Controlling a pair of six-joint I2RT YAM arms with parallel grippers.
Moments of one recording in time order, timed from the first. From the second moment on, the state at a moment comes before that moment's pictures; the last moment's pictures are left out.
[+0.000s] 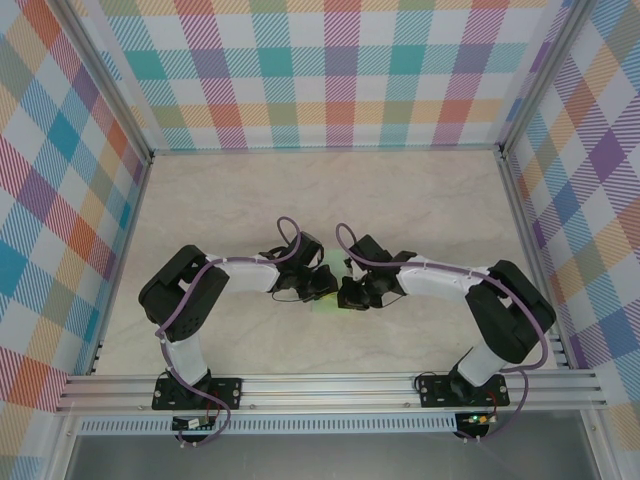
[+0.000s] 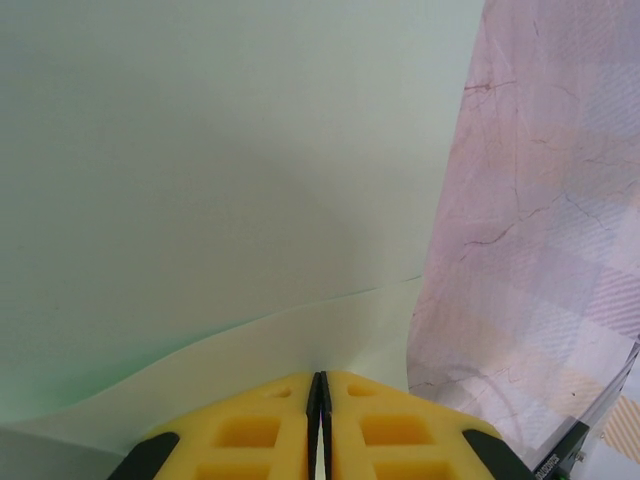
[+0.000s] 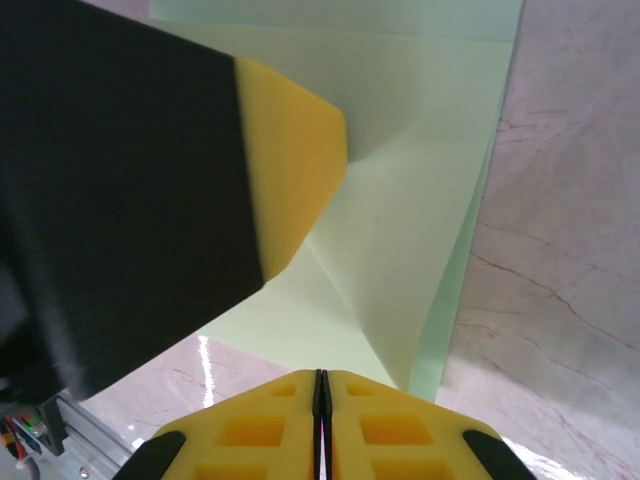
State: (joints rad) left arm -0.71 1.81 0.90 -0.08 0.40 -0.99; right arm 0.75 1.60 0.84 -0.42 -0.40 0.73
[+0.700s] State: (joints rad) left arm -0.71 1.81 0.90 -0.07 0.40 -1.00; right arm 0.75 1.63 0.83 -0.42 -0.33 0.75
